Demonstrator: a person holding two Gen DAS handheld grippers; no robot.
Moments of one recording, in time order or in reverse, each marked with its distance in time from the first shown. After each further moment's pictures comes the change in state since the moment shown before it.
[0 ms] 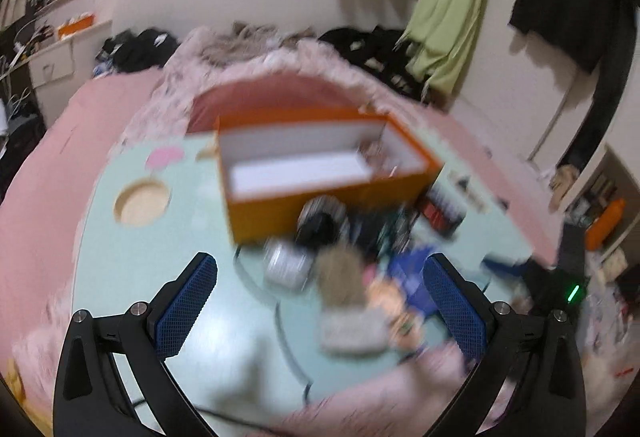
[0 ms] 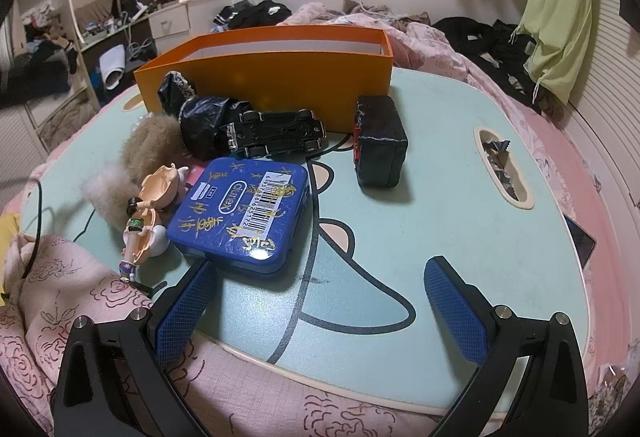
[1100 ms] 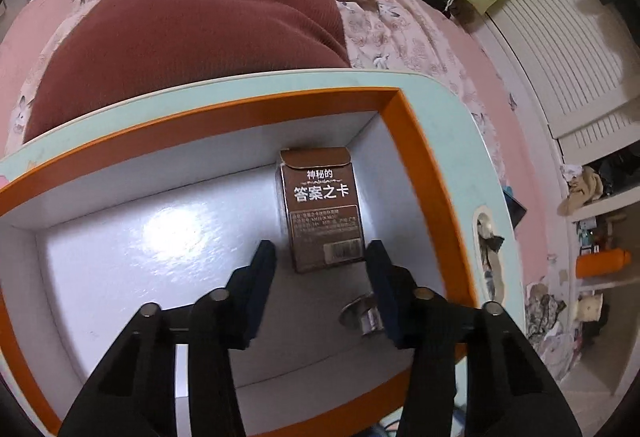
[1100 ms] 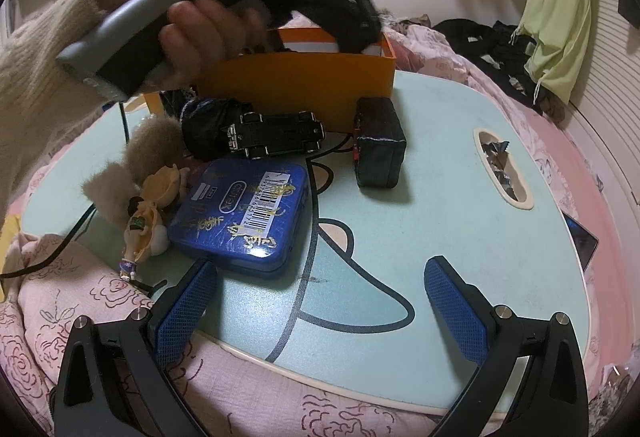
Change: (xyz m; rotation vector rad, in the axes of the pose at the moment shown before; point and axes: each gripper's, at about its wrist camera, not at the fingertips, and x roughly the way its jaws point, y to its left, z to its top) left arm 0.226 -0.058 0.099 -0.118 0.520 -0.042; right arm 0.000 0.005 0.011 0.003 -0.009 0.006
